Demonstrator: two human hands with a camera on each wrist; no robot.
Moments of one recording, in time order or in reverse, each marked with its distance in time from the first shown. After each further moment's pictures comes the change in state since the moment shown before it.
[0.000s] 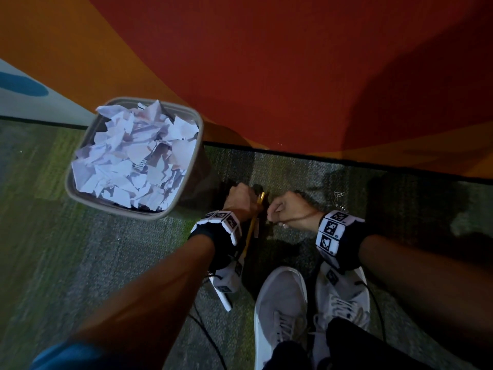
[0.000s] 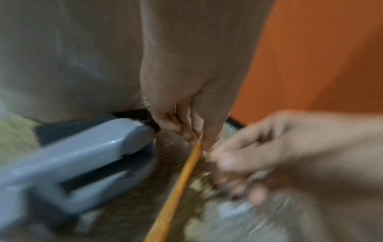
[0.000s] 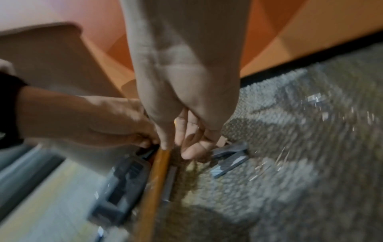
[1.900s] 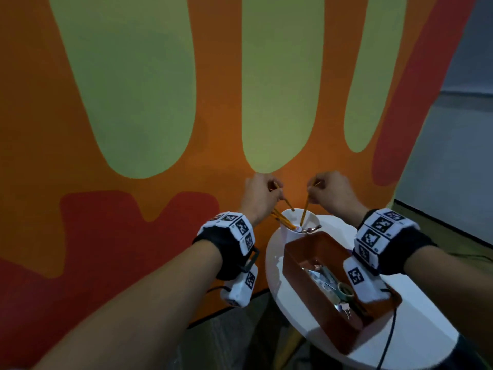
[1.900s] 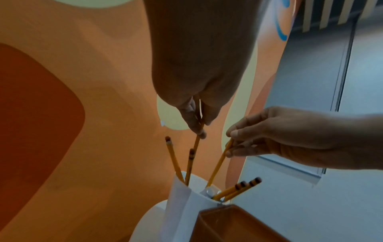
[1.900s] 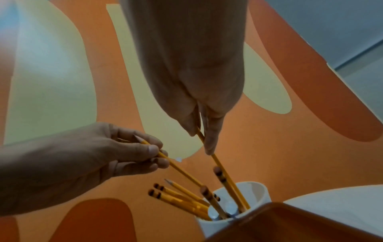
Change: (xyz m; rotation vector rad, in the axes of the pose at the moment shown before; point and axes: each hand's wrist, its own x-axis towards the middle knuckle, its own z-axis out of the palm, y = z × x) left_hand -0.438 0.566 -0.039 -0.202 0.086 1.328; right_hand -0.630 -0.066 -0.366 -0.095 1.484 0.061
